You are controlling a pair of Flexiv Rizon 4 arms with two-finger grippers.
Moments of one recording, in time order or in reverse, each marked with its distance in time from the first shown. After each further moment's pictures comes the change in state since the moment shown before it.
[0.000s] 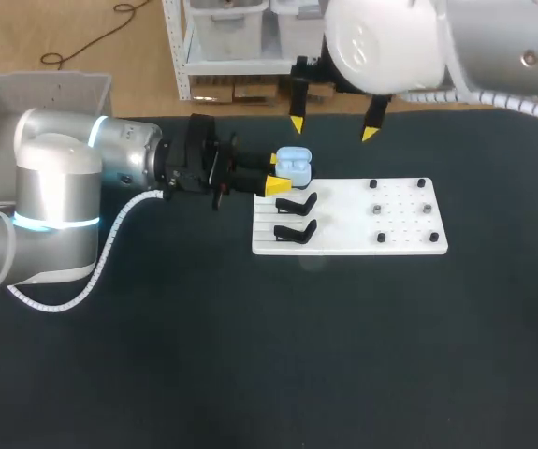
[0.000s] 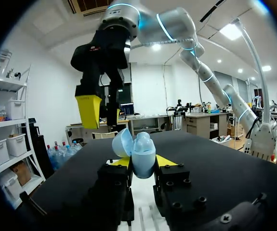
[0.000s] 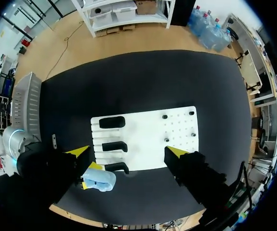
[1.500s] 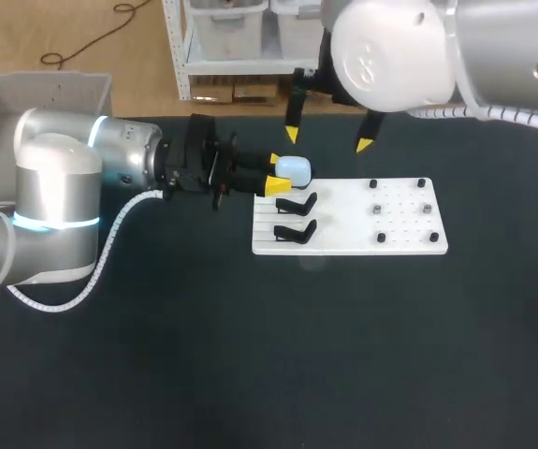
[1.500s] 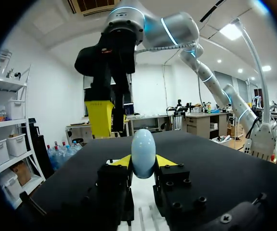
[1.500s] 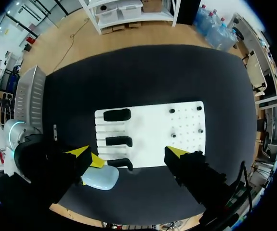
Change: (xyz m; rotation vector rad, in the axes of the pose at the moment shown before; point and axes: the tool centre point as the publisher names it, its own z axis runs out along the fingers) left arm 0.000 0.000 0.000 0.000 0.000 0.000; right arm 0.011 0.006 -0.001 -0.040 -0.007 -0.024
